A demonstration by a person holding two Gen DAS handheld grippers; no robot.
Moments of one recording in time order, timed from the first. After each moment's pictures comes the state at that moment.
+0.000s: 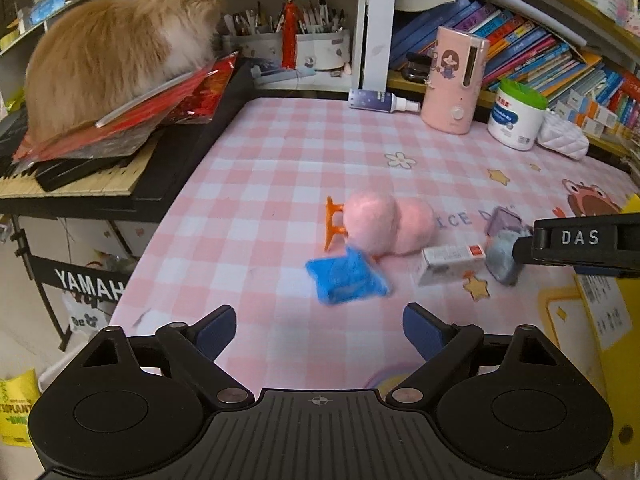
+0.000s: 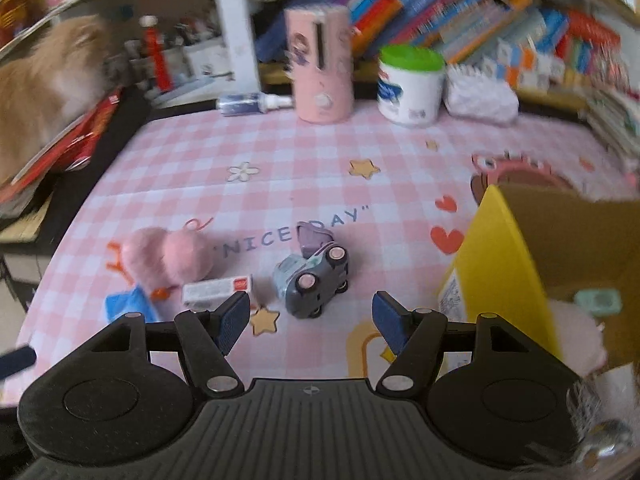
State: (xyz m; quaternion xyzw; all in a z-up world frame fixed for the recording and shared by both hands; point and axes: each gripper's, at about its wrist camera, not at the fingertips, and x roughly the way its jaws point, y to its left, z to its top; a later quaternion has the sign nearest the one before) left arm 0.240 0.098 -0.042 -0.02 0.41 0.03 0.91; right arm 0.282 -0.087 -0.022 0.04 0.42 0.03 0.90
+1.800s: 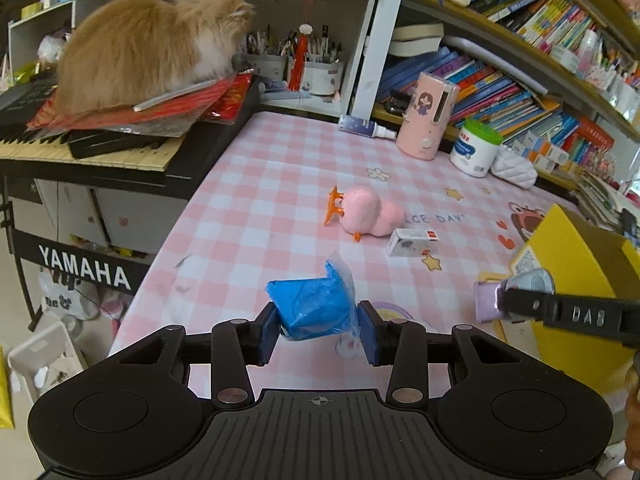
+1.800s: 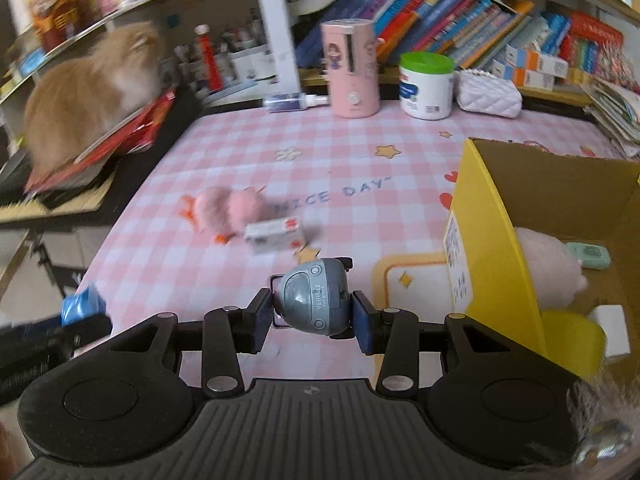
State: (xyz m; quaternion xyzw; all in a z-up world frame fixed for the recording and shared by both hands) left arm 0.129 0.141 -0.007 -0.09 0.37 -0.02 0.93; right arm 0.178 -0.087 0.003 0.04 0.40 0.09 0.91
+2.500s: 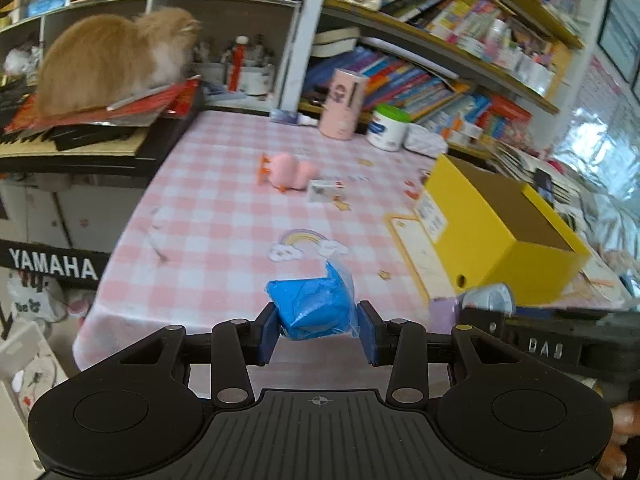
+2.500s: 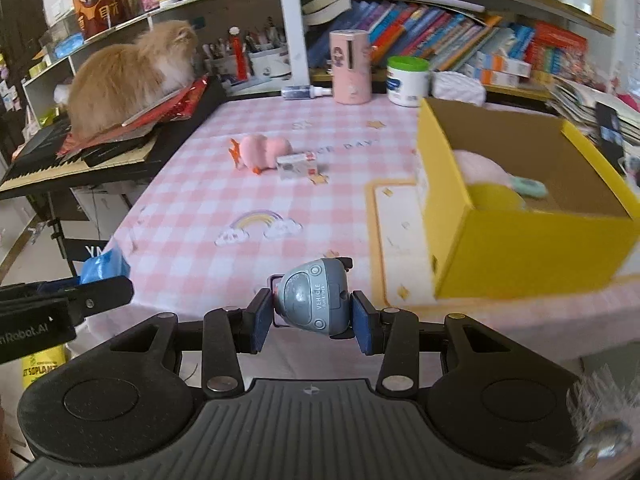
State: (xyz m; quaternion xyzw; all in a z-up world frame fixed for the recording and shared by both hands) left arm 0.010 0.123 0.012 -0.08 0.35 -0.12 0.93; right arm 0.012 -0.087 0.018 0.03 0.38 0.08 0.92
